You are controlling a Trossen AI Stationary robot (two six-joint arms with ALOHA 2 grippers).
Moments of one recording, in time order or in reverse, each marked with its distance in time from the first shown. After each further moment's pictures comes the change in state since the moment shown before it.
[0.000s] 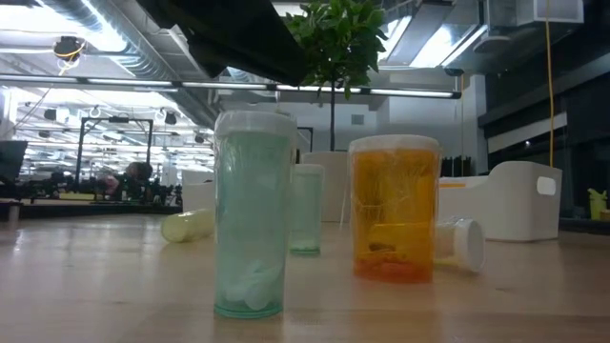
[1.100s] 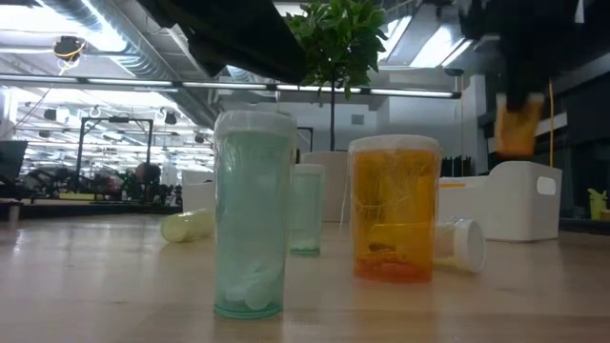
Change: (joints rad) left arm -0.005 0.000 0.000 0.003 -0.018 -0.001; right arm -0.450 -0.606 -0.437 -0.218 0.186 -0.254
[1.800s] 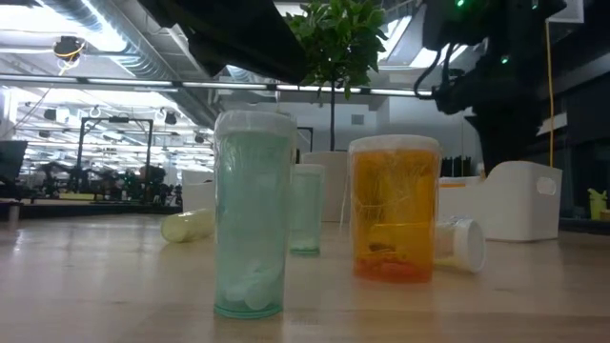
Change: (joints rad) left arm 0.000 0.000 0.000 0.000 -0.002 0.000; right arm -0.234 0.067 -0.220 0.346 -0.174 -0.204
